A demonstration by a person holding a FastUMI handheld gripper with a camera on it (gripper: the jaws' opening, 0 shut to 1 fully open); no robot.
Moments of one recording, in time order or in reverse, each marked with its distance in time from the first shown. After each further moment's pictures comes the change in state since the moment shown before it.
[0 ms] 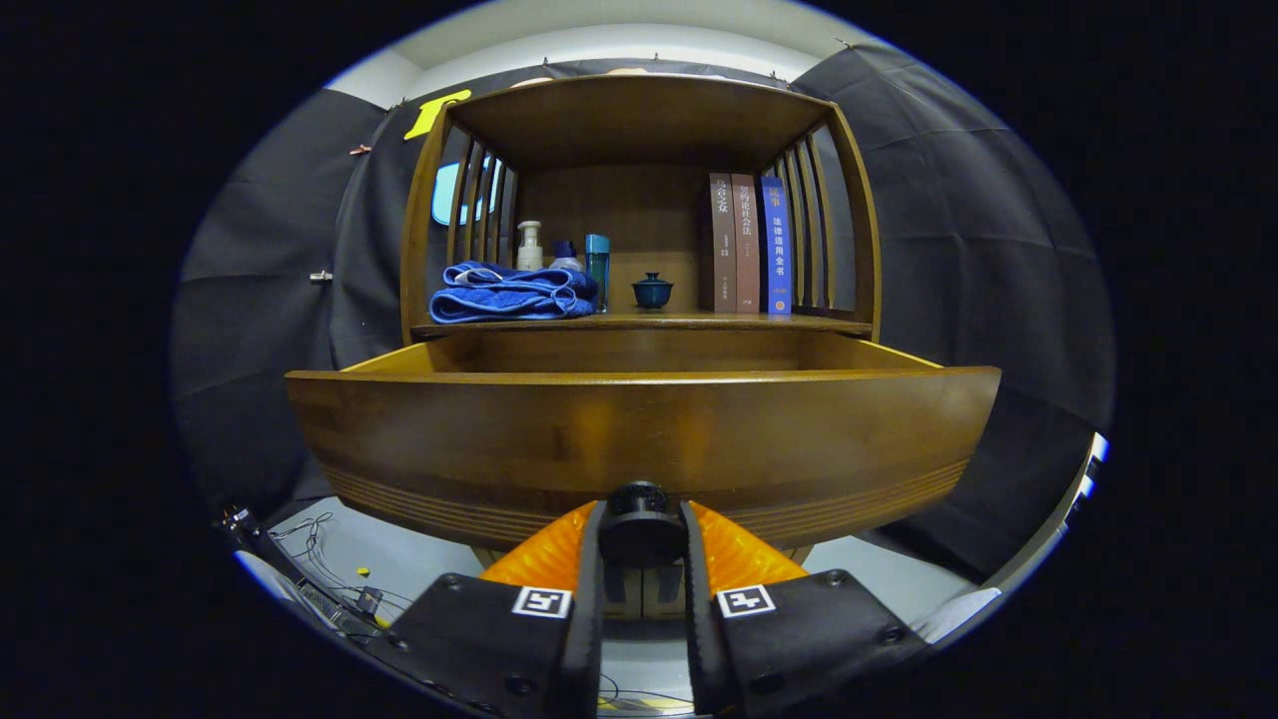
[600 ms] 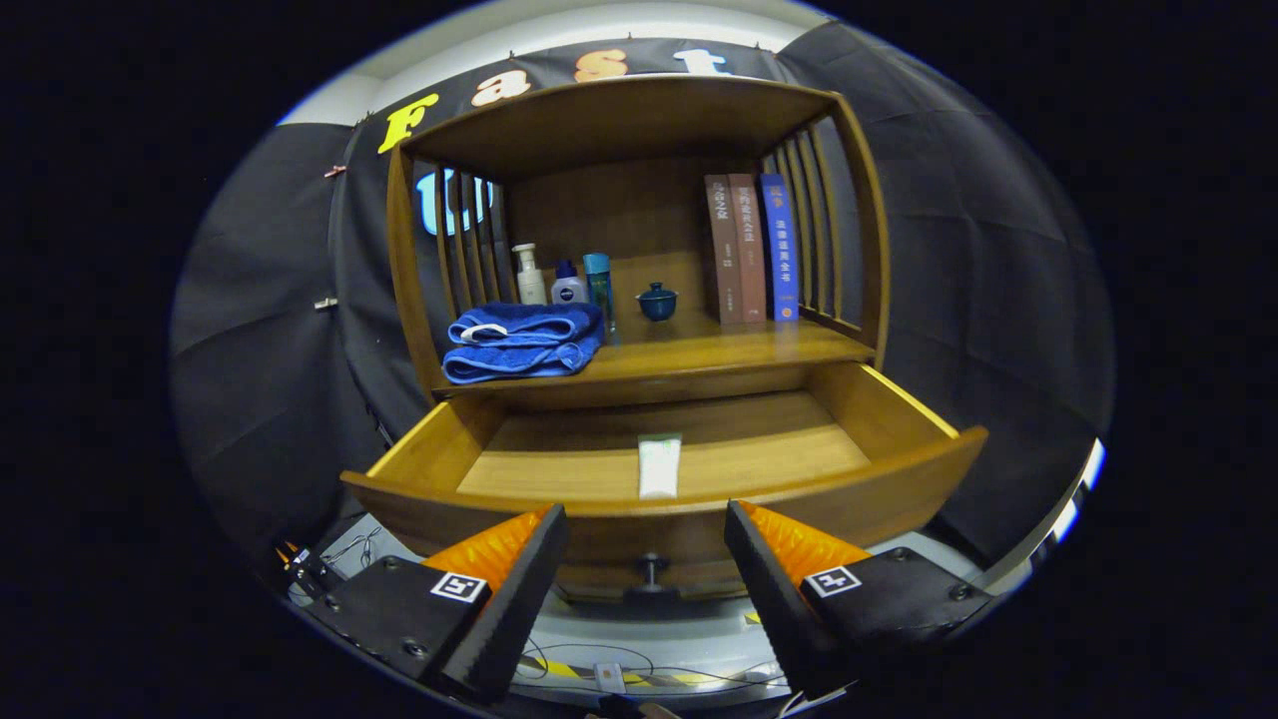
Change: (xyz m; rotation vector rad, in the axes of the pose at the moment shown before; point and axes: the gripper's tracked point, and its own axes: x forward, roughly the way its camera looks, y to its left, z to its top) arm -0.005 0.007 0.108 0.082 0.170 0.073
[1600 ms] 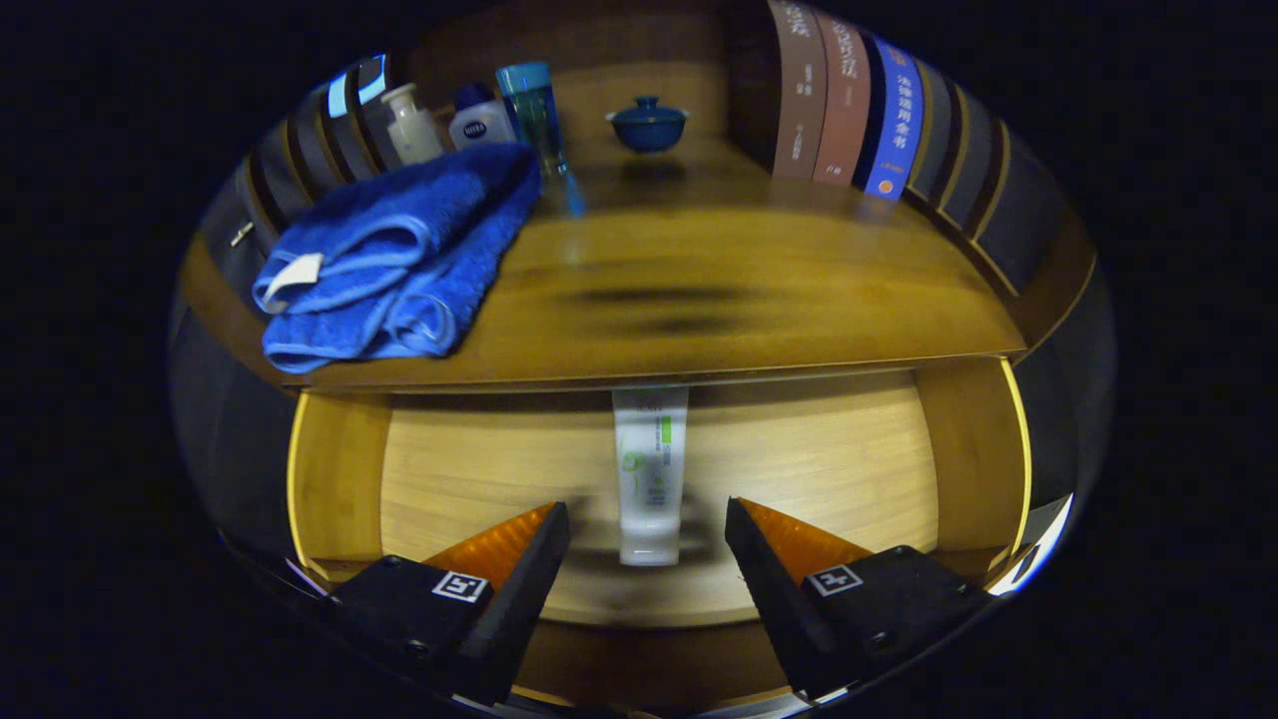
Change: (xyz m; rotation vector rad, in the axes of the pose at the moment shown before) arm 0.151 -0.022 -0.049 -0.007 0.717 -0.096
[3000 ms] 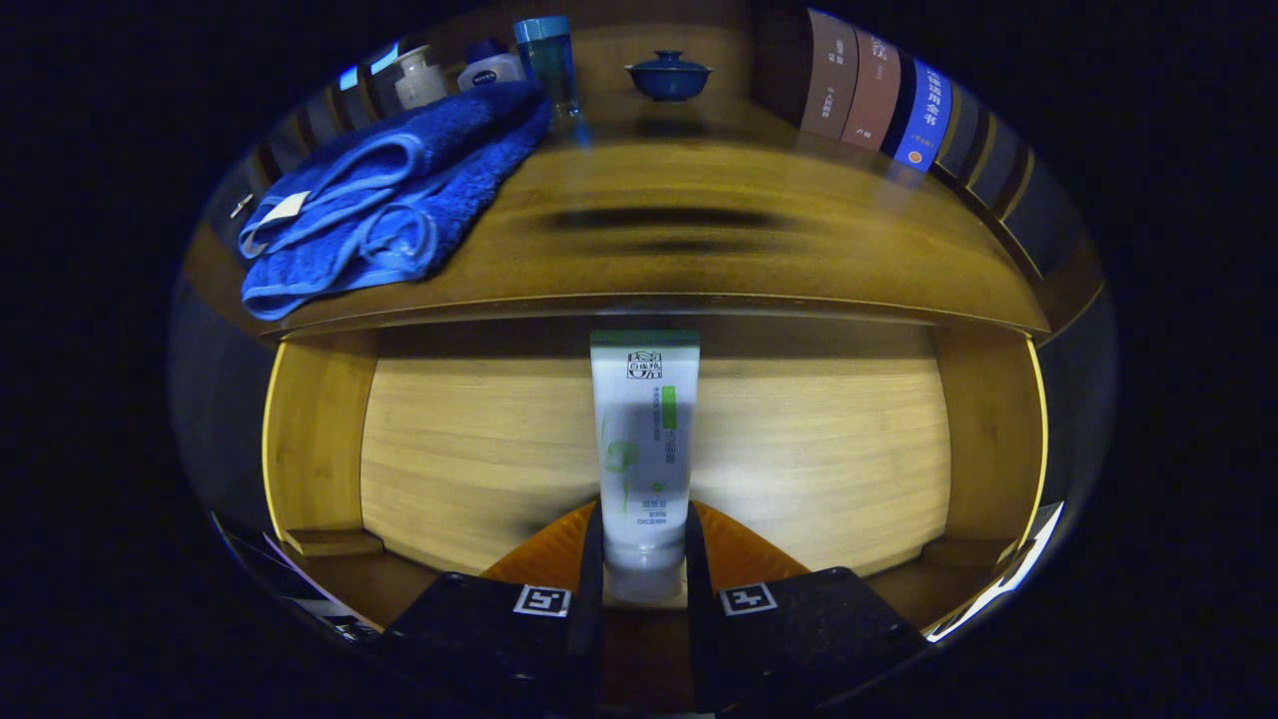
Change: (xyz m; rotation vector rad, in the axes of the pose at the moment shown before) arm -0.013 0.005 -0.026 -0.036 0.051 0.014
